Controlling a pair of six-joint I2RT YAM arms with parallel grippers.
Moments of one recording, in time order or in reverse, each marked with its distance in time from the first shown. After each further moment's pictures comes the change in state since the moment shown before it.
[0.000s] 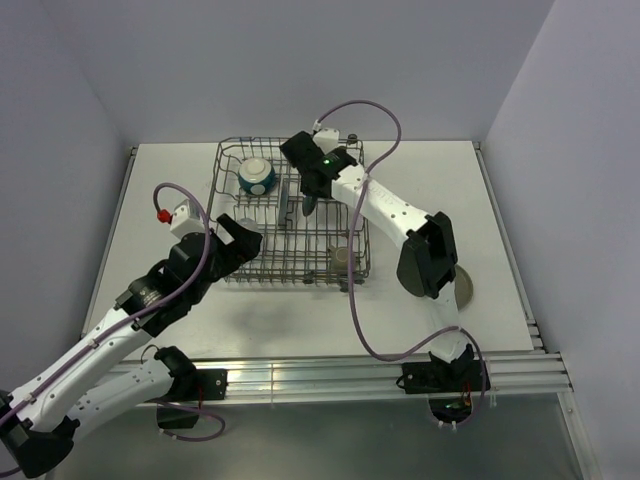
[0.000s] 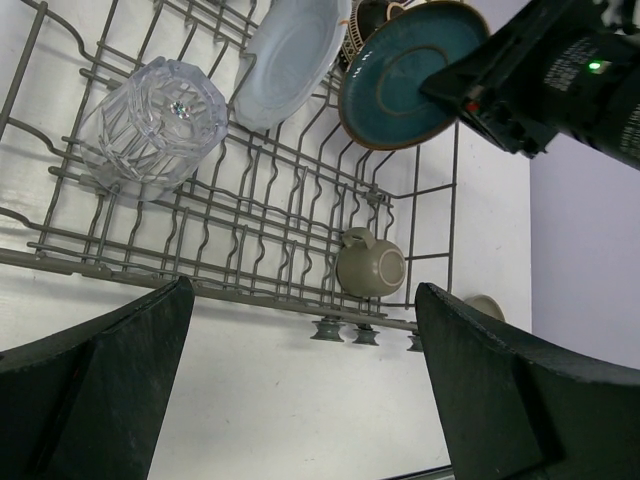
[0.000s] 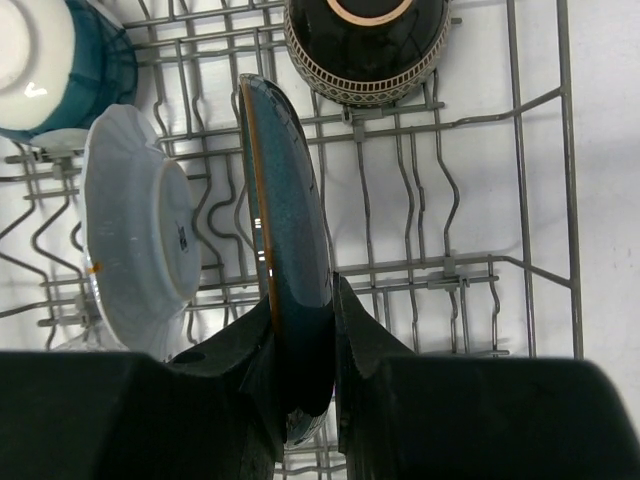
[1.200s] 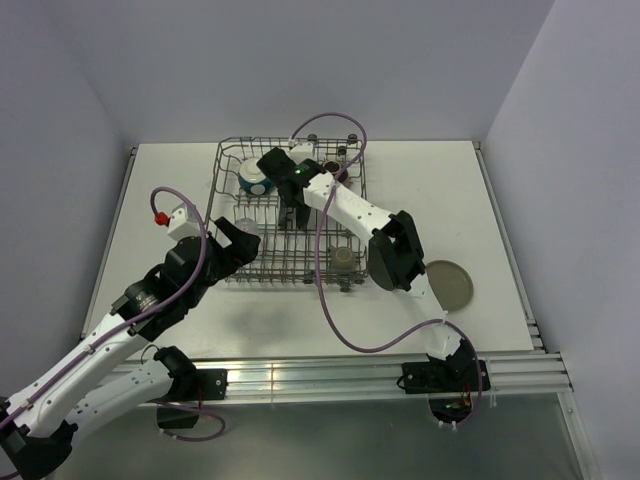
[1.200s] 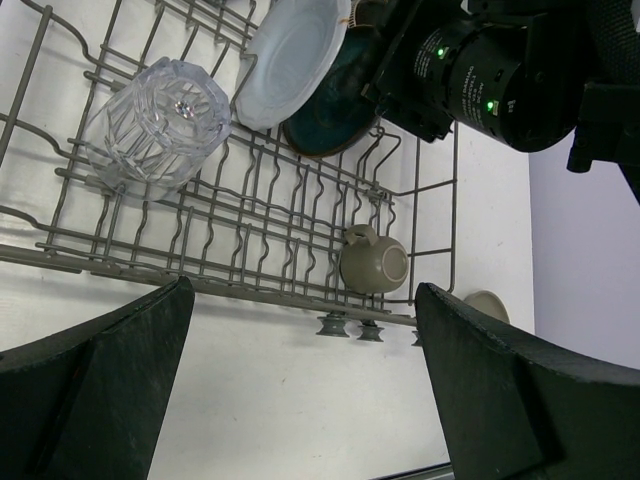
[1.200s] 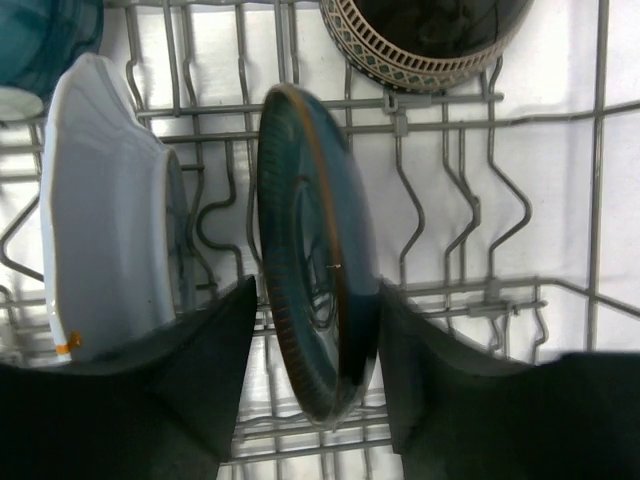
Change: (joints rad) left arm 0.000 -0.041 -0.018 0.000 0.003 0.020; right arm 0.056 0.272 0.227 -0.084 0.066 -0.036
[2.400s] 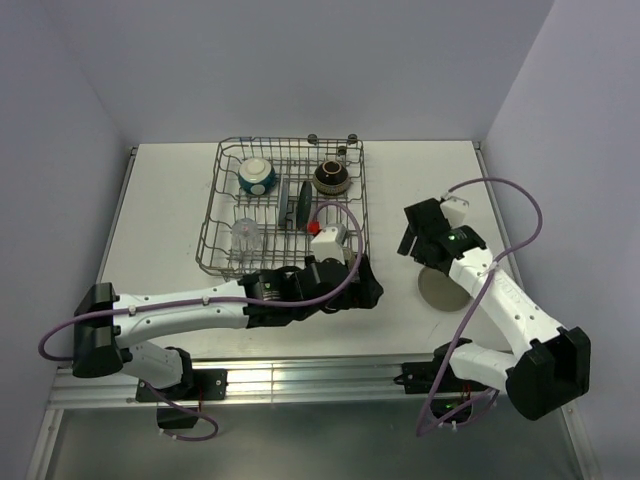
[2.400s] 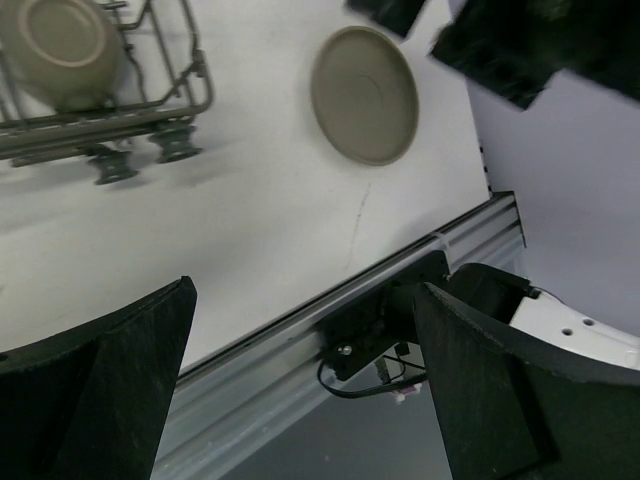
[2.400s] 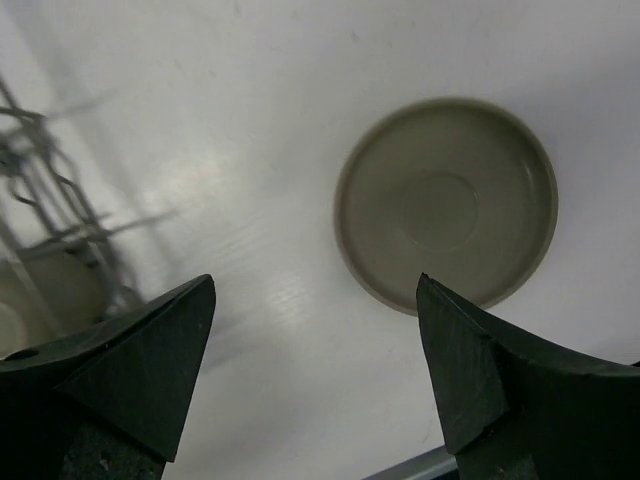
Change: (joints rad) left arm -0.573 0.666 0.365 0.151 0.027 -0.076; right arm -0.402 -1.247 -1.315 0.120 -0.105 0.046
